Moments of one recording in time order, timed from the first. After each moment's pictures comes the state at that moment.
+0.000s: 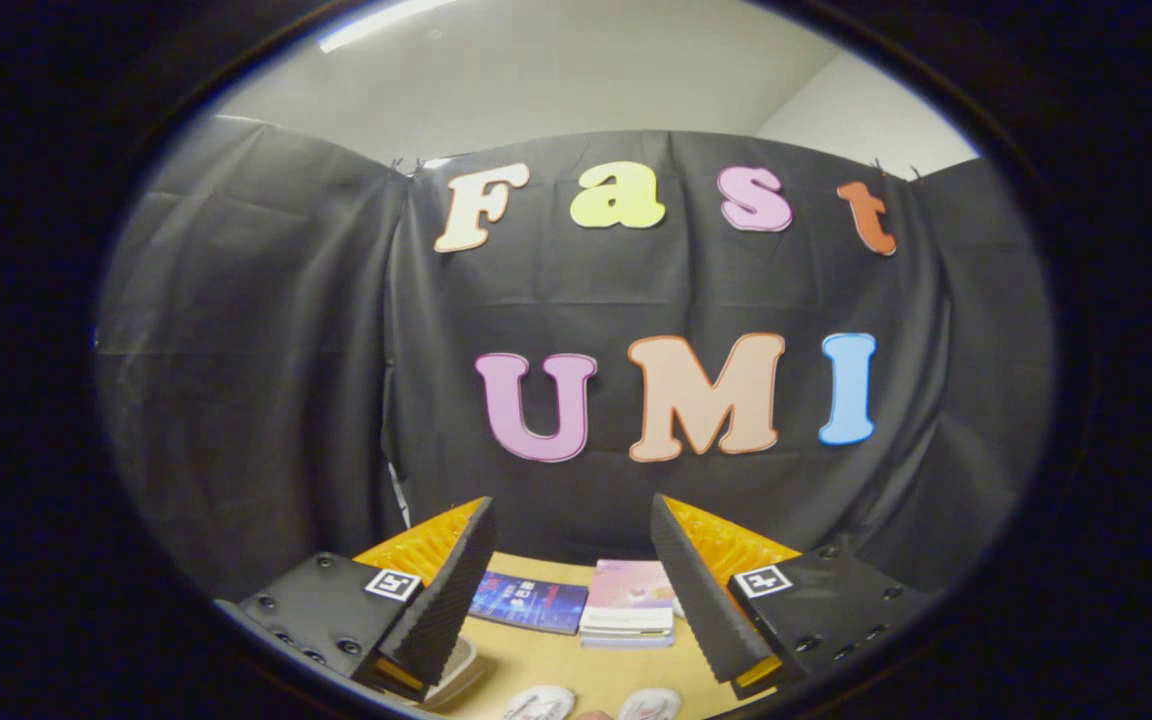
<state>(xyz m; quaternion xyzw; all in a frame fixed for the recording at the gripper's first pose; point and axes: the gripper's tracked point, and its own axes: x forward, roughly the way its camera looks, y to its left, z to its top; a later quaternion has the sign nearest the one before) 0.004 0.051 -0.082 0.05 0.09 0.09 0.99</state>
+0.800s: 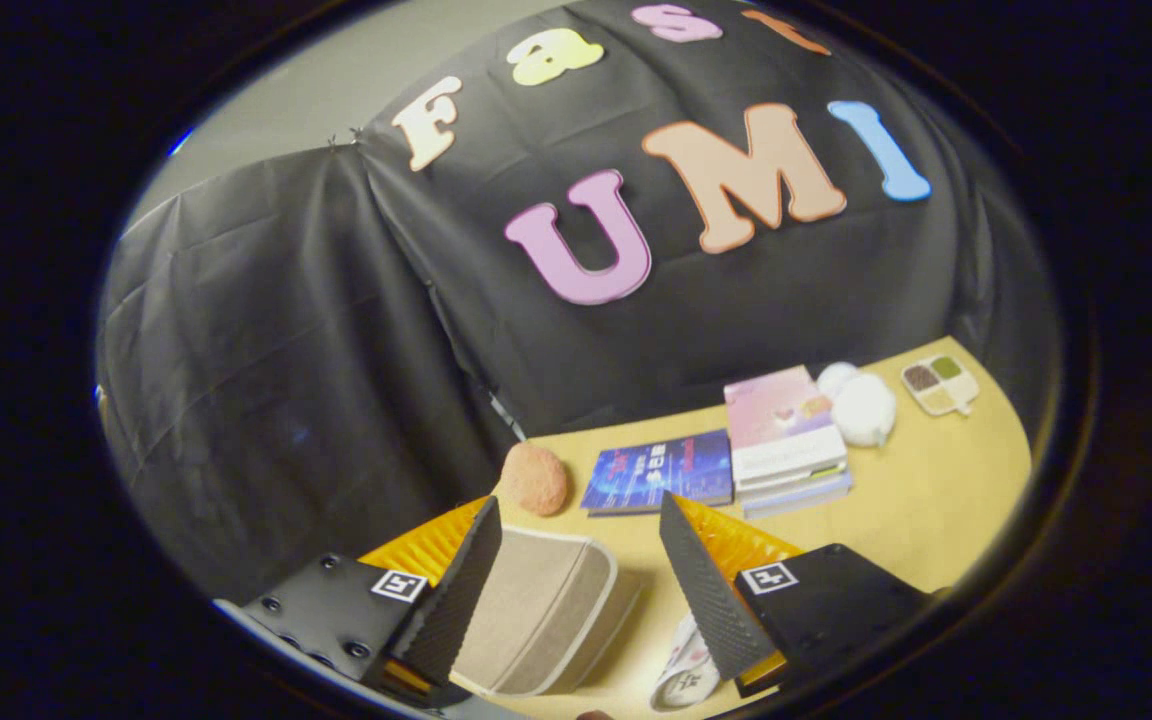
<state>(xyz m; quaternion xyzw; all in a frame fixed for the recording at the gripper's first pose) -0.039 0.139 -0.269 0.24 0.30 0.18 0.91</state>
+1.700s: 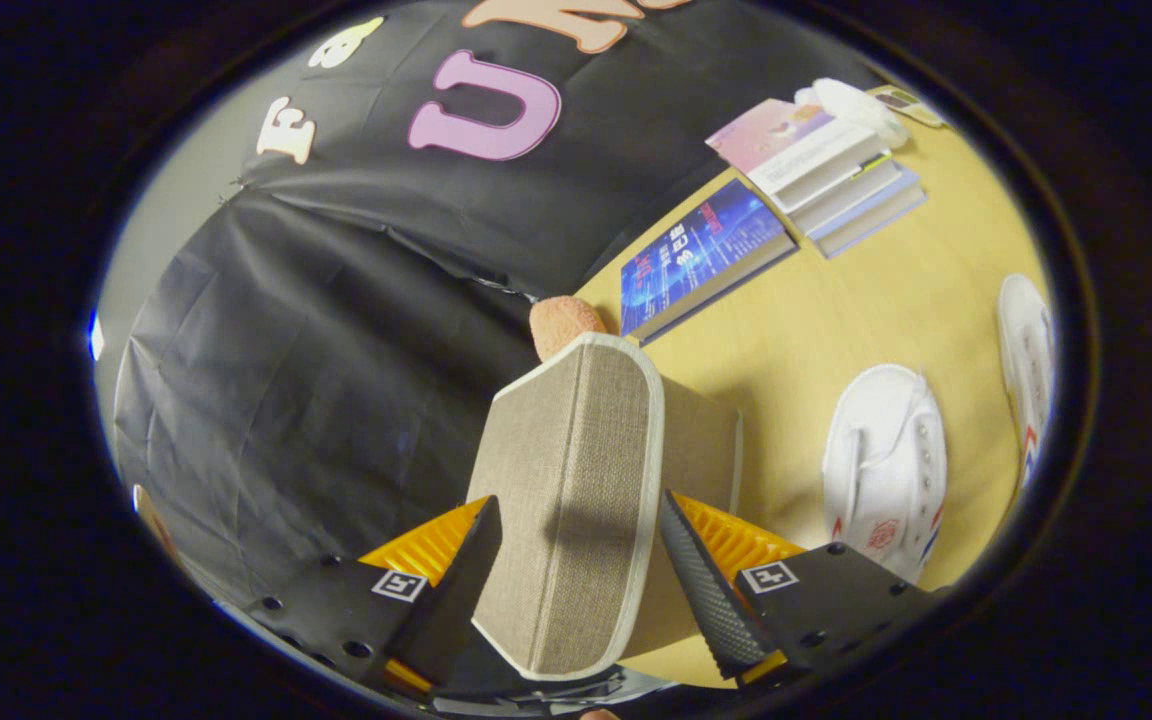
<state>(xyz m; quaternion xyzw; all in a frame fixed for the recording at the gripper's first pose) -0.110 0.226 -0.402 0.43 0.46 0.22 0.74</state>
